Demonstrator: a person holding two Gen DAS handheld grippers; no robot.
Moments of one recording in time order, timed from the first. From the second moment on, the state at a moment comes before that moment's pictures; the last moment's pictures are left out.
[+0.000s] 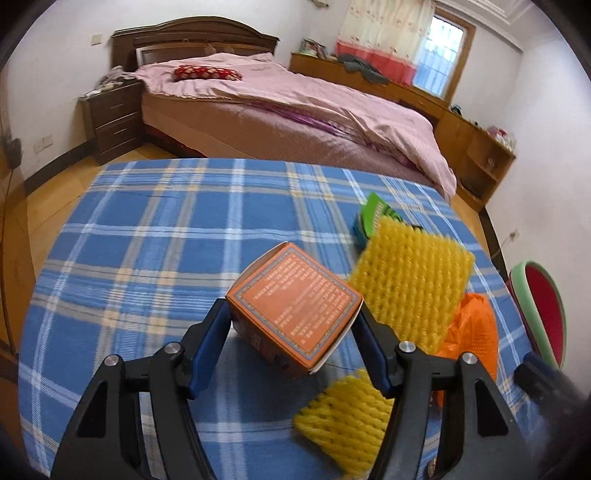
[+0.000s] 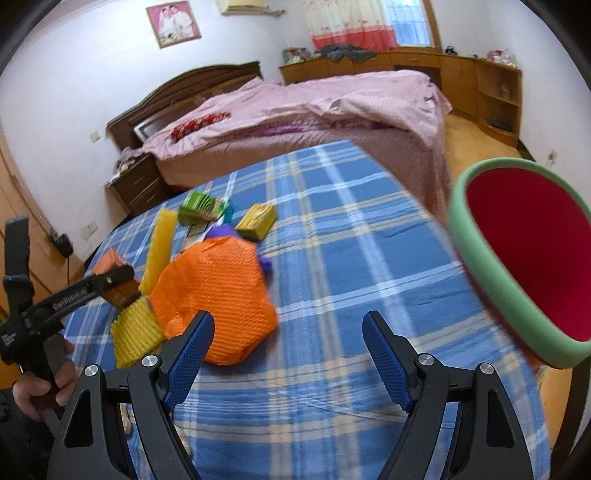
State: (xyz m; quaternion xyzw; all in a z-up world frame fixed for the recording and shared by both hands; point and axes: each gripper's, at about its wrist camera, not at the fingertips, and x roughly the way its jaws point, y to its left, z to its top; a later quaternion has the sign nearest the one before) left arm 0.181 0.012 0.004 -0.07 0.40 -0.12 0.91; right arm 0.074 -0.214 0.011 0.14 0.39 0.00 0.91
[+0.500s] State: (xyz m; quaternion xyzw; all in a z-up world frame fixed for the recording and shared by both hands) left arm 0.180 0.024 0.007 -0.10 0.39 -0.13 0.91; right arm 0.085 -0.184 -0.003 0.12 0.41 0.03 0.90
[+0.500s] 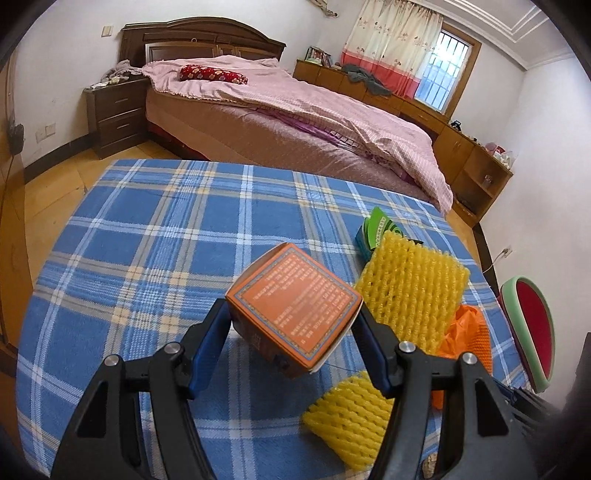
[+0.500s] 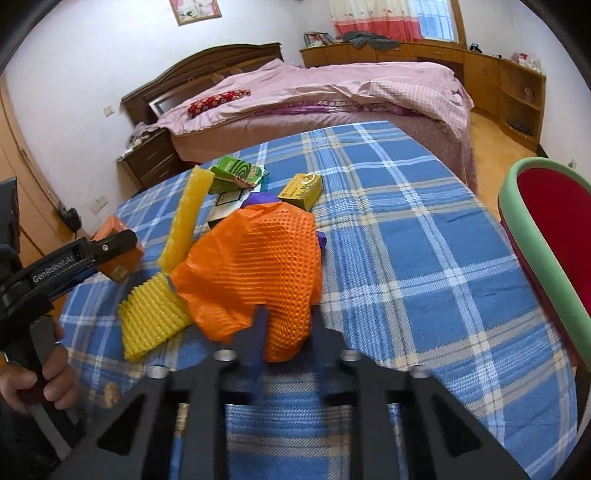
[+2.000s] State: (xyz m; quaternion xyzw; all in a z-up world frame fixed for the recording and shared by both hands) left arm 0.073 -0.161 0.058 -0.01 0.38 -0.31 0.87; right arm -0.076 -0.346 0.060 0.24 0.23 -0.13 0.94
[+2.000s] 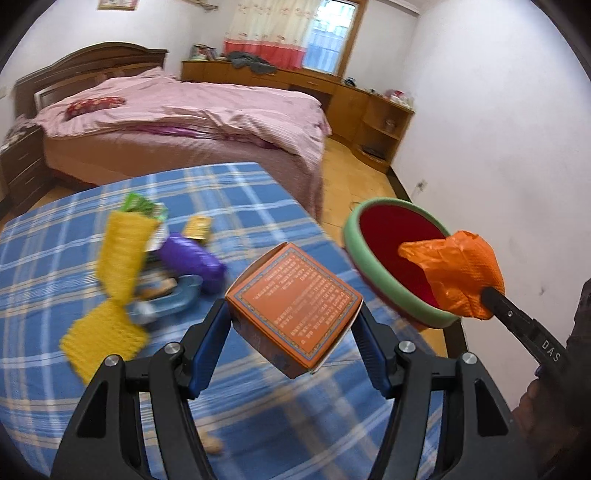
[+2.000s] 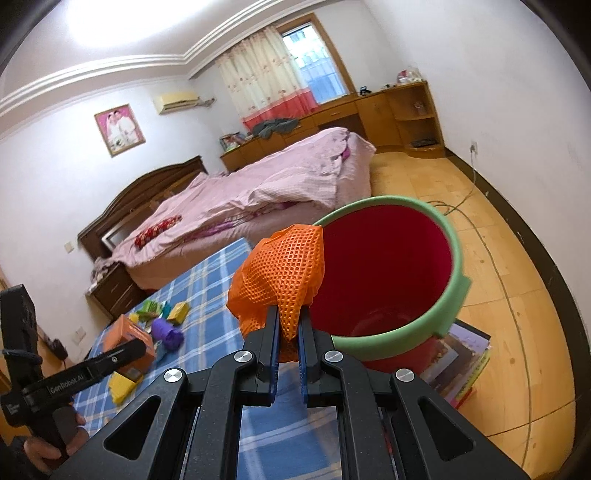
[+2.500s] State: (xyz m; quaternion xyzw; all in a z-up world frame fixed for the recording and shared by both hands) left arm 0.075 -0.271 0.046 0.06 0.39 -0.37 0.84; right arm -0.073 -0.408 0.038 0.25 0.24 -0.17 0.92
